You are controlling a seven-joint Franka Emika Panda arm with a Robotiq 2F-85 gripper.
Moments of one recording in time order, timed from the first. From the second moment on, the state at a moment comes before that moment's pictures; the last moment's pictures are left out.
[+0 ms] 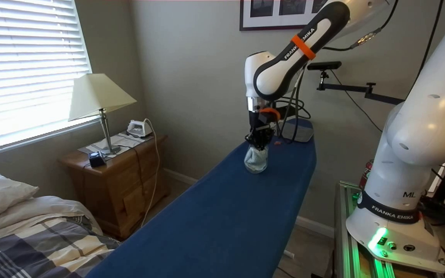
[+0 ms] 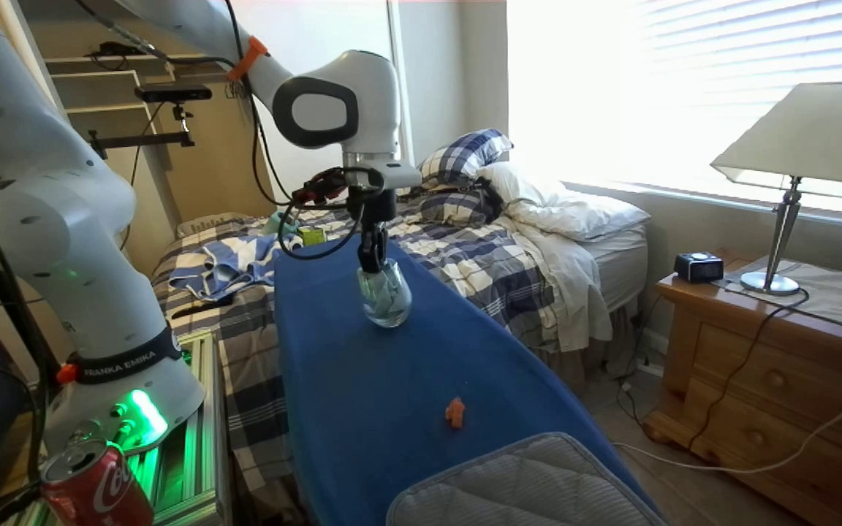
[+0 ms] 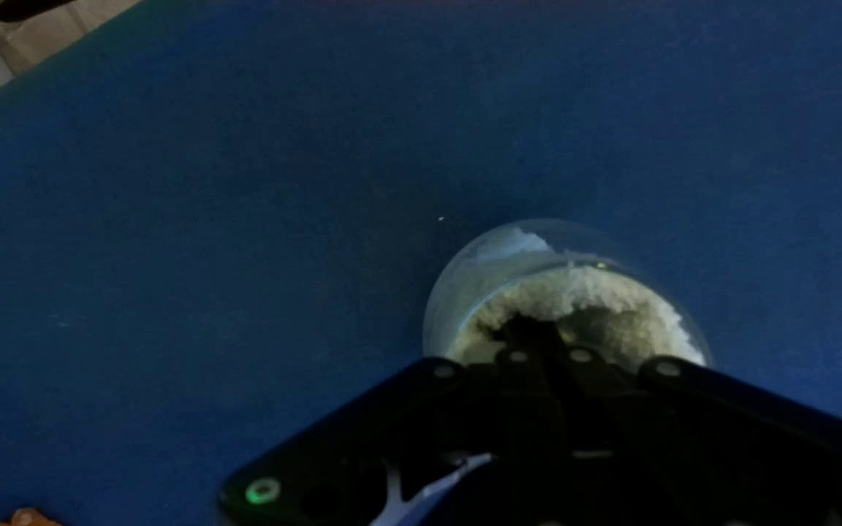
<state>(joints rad) -0.17 -0.20 -0.04 -2.63 -0.05 2.32 0.40</state>
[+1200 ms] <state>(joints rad) -0.15 -0.37 -0.01 -2.62 -0.05 2.29 0.39</state>
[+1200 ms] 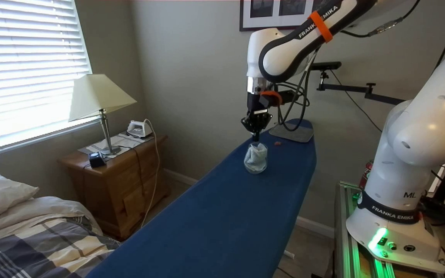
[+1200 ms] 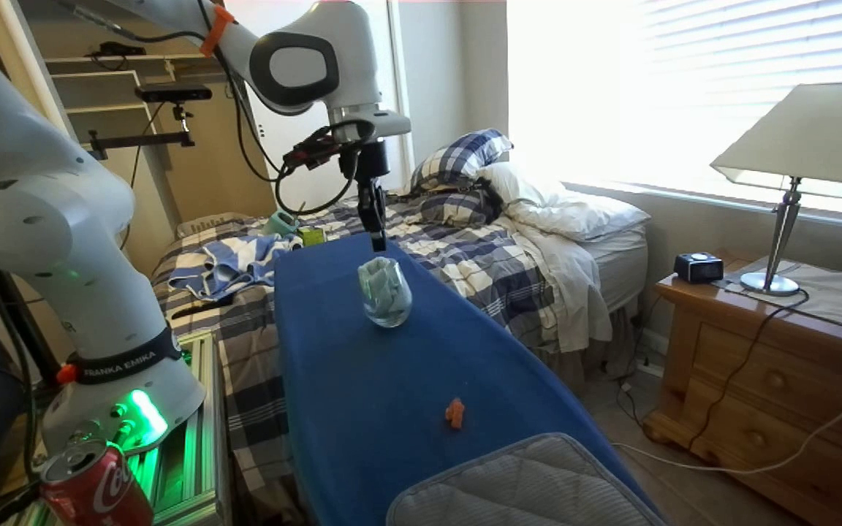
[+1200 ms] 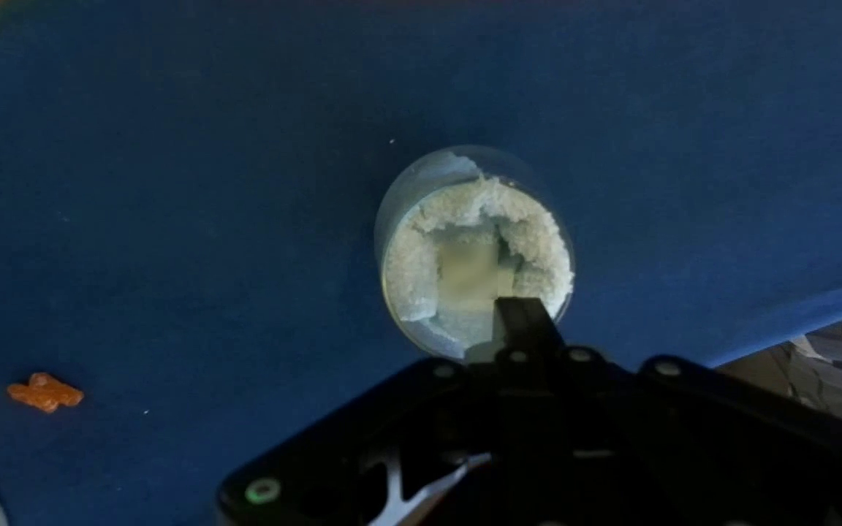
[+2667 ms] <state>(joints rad) -0.15 -0.55 0.00 -2.58 -0.02 2.04 0.39</state>
